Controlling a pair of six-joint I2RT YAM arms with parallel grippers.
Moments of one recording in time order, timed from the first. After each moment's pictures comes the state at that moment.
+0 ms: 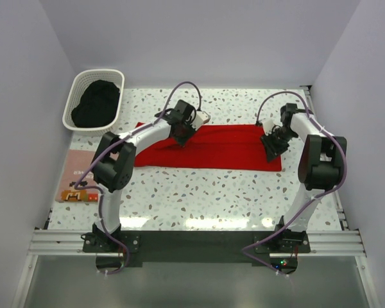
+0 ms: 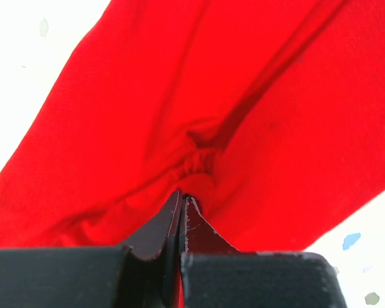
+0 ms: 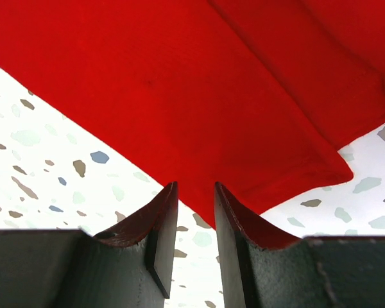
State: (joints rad) left arm -0.56 2.03 1.54 -0.54 0.03 0.30; right arm -0.09 1.91 1.39 -1.00 -0.28 -0.67
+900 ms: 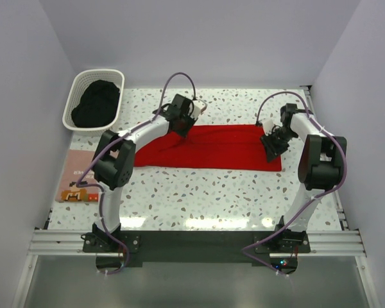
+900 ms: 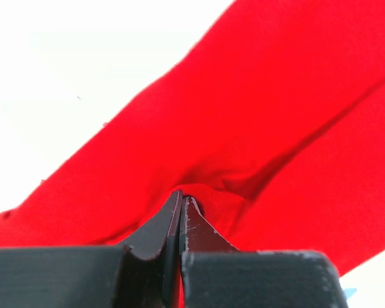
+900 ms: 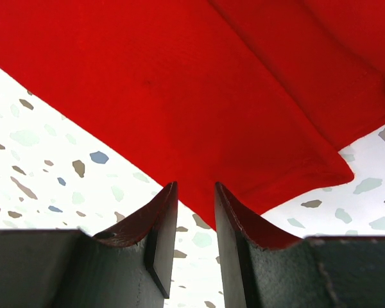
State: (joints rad) left arm -0.53 2.07 1.60 -0.43 0.02 0.18; right arm -0.09 1.91 1.38 -0.99 -0.28 -0.68
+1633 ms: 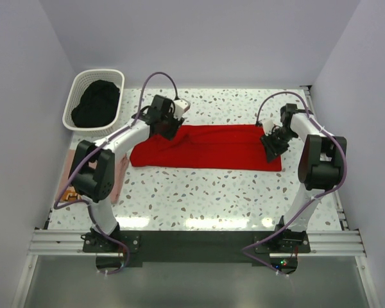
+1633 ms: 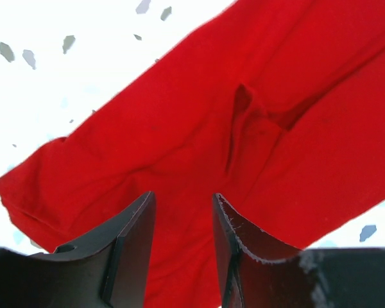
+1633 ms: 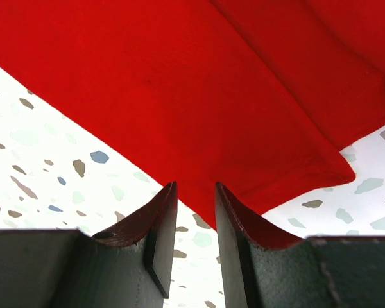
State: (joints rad) left arm -0.44 1.83 1.39 -0.40 0.03 0.19; right arm -0.09 1.91 1.38 -0.99 -0.28 -0.68
